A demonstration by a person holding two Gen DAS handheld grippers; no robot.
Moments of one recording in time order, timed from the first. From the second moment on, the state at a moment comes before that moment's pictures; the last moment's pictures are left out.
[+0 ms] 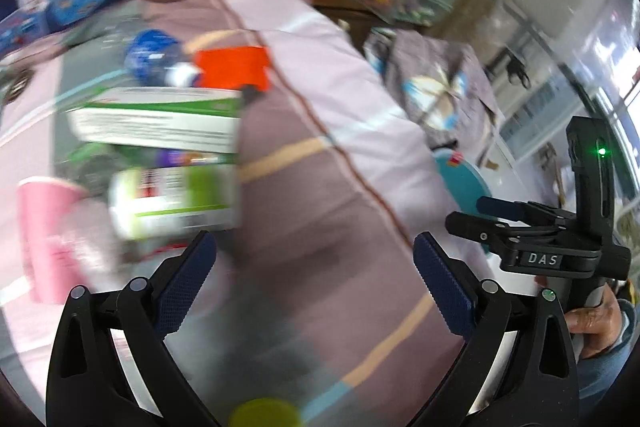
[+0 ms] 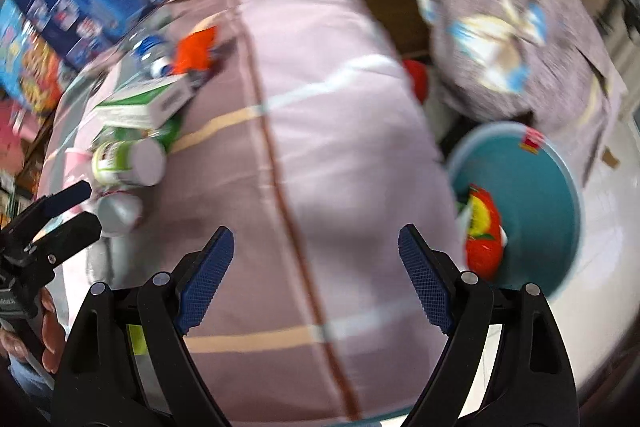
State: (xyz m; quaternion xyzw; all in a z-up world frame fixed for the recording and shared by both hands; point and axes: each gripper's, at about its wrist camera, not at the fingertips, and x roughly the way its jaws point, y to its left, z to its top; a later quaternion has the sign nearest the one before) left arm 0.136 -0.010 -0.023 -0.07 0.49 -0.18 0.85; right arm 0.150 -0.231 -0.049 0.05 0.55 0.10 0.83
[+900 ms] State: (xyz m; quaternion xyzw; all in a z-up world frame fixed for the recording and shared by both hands) left arm 0.143 0.161 -0.077 -0.11 0.52 -0.04 0.85; right arm 0.194 -0.069 -0.054 -0.07 0.58 0.18 0.79
